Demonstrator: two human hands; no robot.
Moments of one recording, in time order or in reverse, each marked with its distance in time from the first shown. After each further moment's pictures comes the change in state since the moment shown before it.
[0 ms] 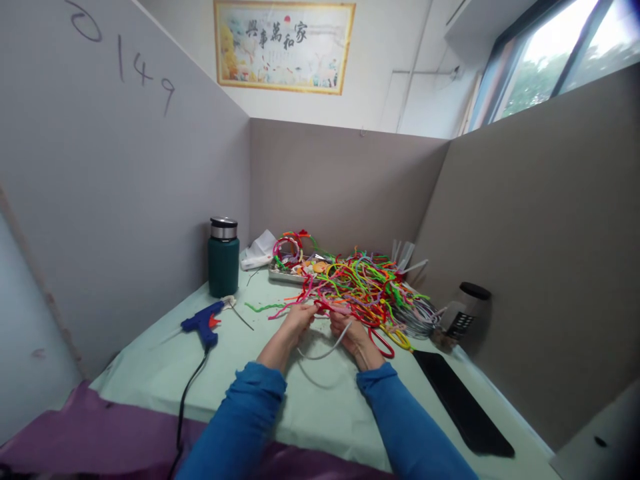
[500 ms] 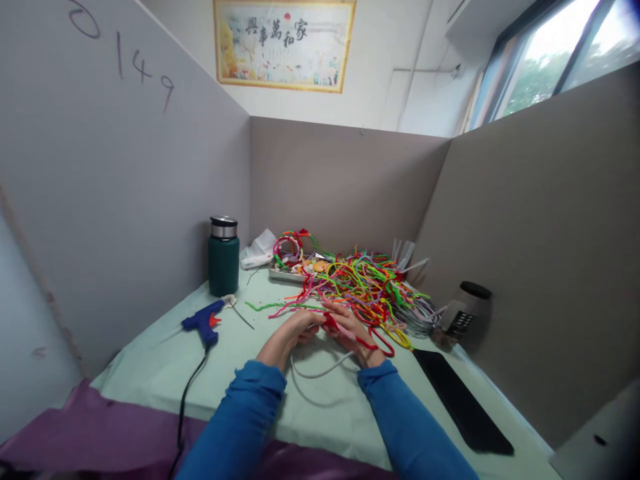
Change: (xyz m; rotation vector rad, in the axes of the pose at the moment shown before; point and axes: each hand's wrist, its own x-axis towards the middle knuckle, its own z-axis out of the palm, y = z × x) left_hand -0.013 0.008 0.000 0.041 -0.226 -0.171; right_hand -0.011 -0.012 0.003 -0.128 -0.139 0.125
